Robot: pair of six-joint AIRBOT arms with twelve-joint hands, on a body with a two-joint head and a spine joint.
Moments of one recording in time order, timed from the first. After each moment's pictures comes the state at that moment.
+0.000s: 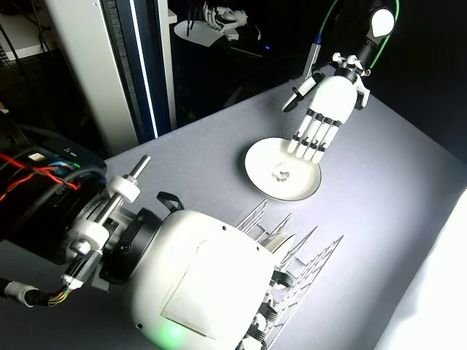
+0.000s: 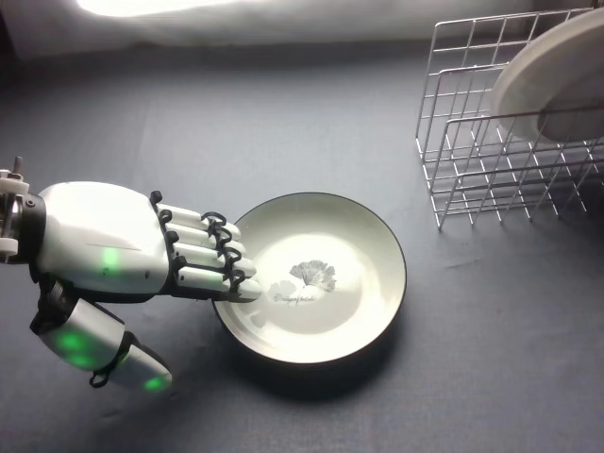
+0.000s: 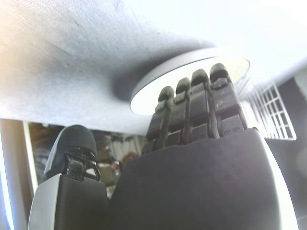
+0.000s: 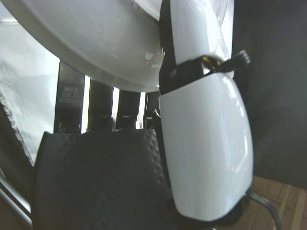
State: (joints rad) left arm 0.53 -0.96 1.29 1.59 -0.71 -0.22; right arm -0.29 -0.82 1.26 -0.43 0.24 -0.15
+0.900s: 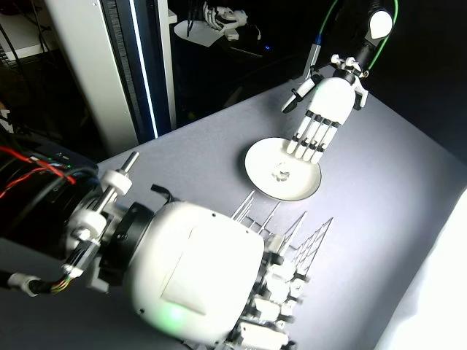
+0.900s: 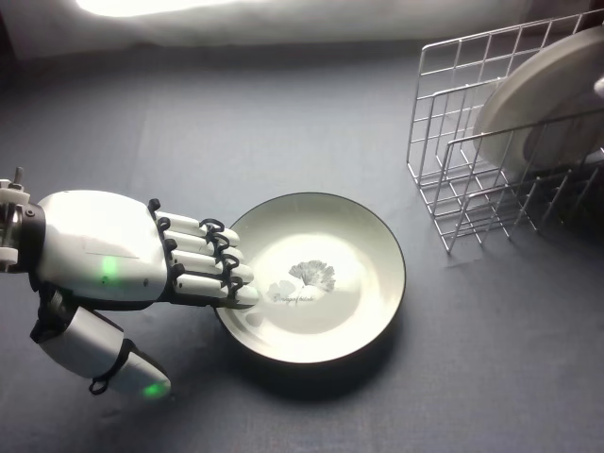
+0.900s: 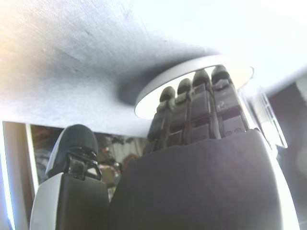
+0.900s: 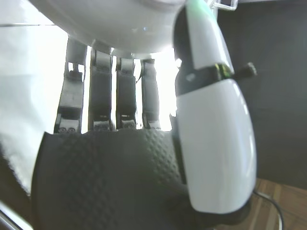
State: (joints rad) left arm 0.56 -0.97 1.29 1.58 -0.70 -0.21; right arm -0.30 -0.81 1.24 -0.46 0.33 -0.15
